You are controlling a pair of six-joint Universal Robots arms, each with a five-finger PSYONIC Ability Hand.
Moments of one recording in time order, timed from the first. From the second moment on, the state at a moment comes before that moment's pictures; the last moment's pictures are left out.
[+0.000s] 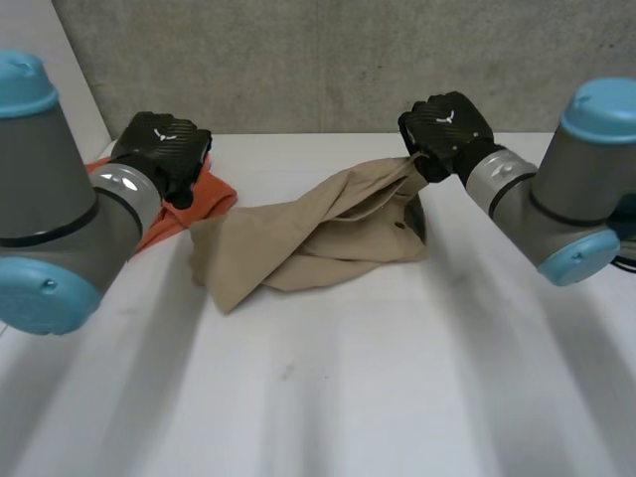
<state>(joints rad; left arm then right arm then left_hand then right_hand) 4.28 -1.93 -1.25 3.02 -1.63 3.60 1.93 -0.91 1.00 -0.11 1.23 2.73 0.82 0.88 0.88 0.88 0.70 1.12 1.17 1.18 1.19 0.99</state>
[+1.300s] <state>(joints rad) 4.24 -1.95 -1.07 3.01 -1.78 3.48 1.94 -1.13 1.02 0.04 1.25 2.86 1.15 1.19 1.17 1.20 0.97 1.12 1.17 1.18 1.19 1.00</state>
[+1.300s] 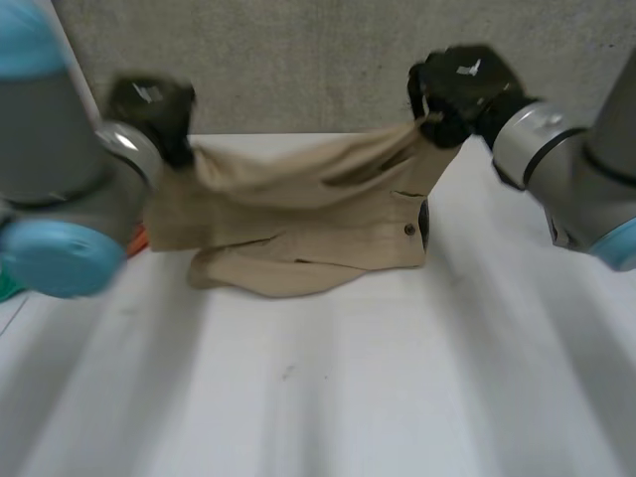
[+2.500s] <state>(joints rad) 4.35 -2.56 -0.24 2.96 -1.59 3.30 1.99 -0.61 0.72 -0.54 1.53 2.65 0.19 0.21 0.22 0.21 0.05 0.22 0.22 0.23 0.23 0.05</state>
